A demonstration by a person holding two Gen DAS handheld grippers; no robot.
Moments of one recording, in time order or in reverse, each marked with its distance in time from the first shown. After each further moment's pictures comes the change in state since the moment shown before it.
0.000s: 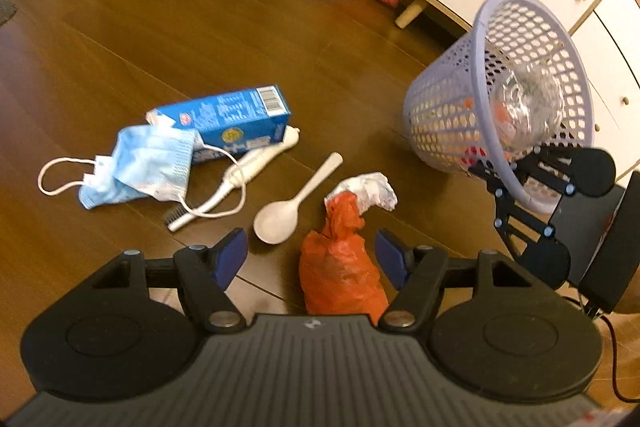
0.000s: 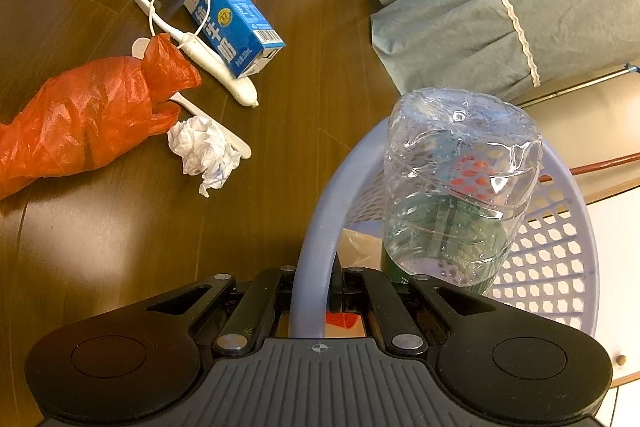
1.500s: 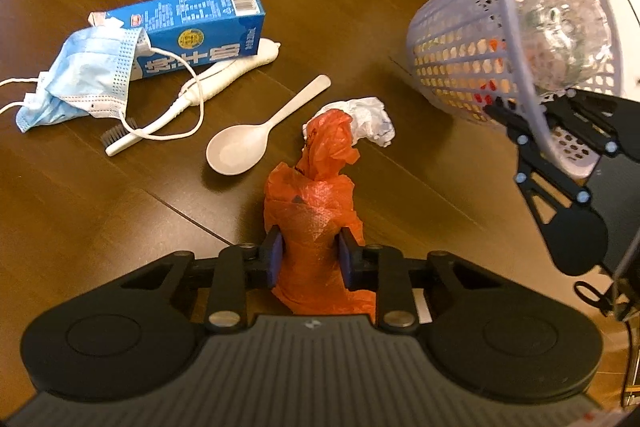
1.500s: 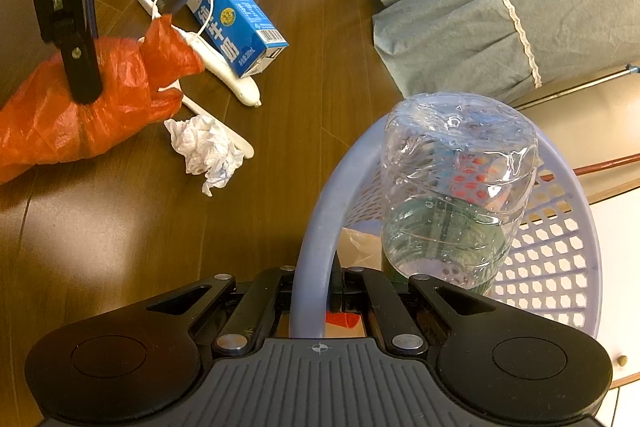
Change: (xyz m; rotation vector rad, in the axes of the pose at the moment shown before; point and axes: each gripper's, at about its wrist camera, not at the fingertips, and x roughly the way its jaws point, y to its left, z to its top) left arm 0.054 -0.017 -0.025 -0.071 0.164 -0.012; right arm 0.000 0.001 -0.001 -0.006 -0.004 0.002
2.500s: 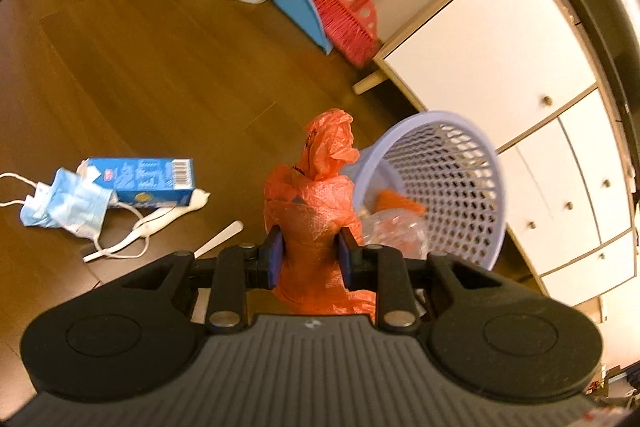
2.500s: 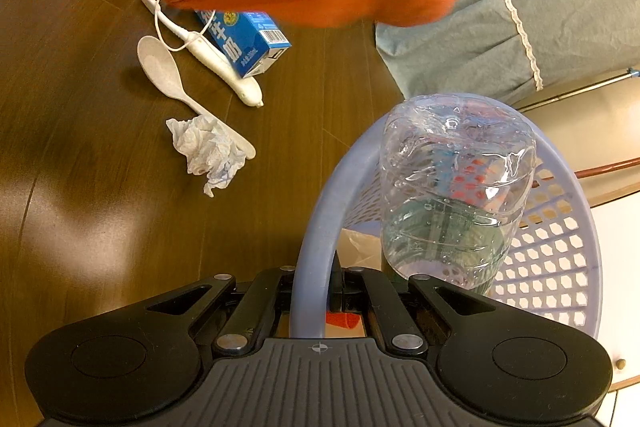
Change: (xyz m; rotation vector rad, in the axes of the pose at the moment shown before) left arm -0.113 -0.044 0.080 -0.158 -0.246 -0.161; right arm 0.000 0.003 0.002 -0.010 -0.002 -0.001
